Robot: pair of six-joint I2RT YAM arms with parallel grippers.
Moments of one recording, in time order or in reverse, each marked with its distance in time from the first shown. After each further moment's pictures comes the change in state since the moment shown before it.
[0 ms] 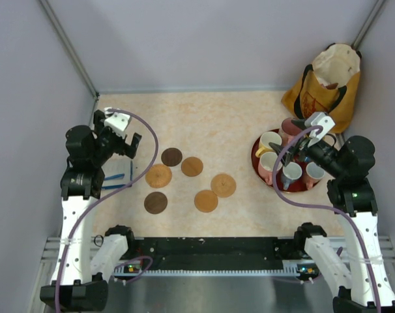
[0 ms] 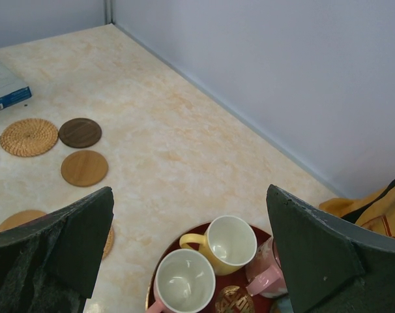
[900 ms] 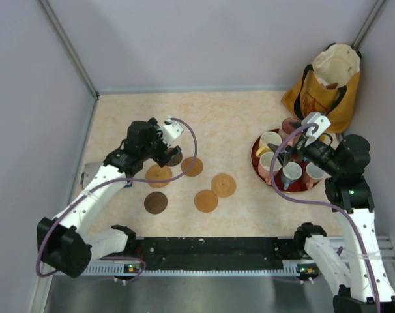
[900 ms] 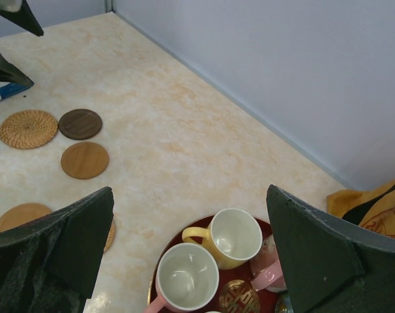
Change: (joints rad) left arm -0.432 0.298 -0.088 0.045 -0.341 0.118; right arm 0.000 0.012 -0.032 0.009 0.000 -0.008
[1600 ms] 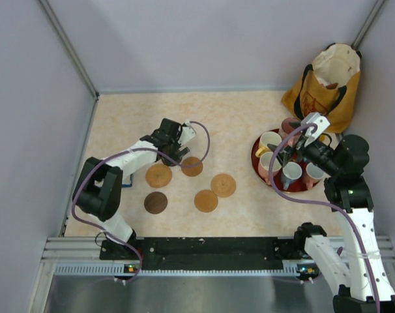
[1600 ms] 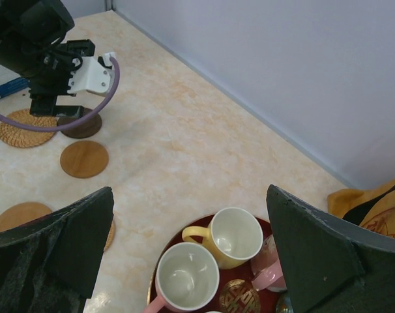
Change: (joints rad) left arm -0.053 0.531 0.116 0.070 -0.315 0.023; right arm 0.000 -0.001 -0.013 0.010 0.000 -0.001
